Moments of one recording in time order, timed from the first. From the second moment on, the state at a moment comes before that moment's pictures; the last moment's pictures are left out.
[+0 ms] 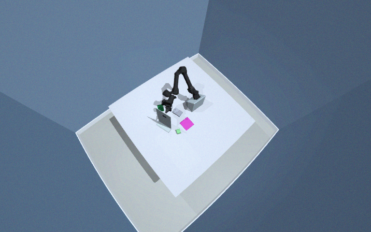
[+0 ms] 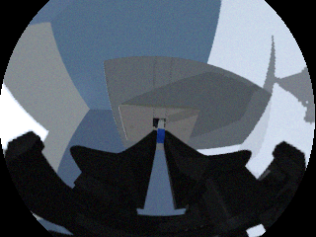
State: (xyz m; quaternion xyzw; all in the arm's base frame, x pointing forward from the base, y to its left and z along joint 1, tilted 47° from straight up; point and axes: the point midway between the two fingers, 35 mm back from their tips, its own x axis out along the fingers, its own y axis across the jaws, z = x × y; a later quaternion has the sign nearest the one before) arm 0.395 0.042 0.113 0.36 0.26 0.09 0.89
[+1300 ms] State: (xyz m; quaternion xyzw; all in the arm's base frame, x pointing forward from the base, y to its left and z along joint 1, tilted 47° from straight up) arm 0.379 0.034 0.123 0.36 0.25 0.09 0.89
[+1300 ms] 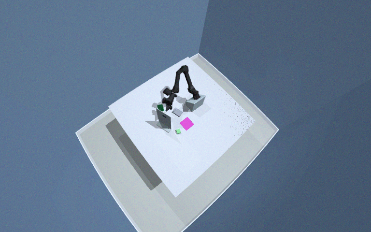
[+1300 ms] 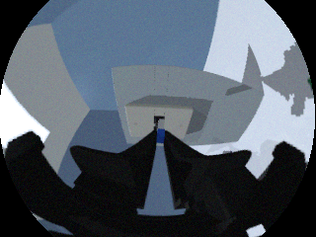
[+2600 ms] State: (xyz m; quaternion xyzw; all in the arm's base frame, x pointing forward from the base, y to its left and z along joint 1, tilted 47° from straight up) arm 0.363 0.027 0.131 0.36 0.26 0.09 0.89
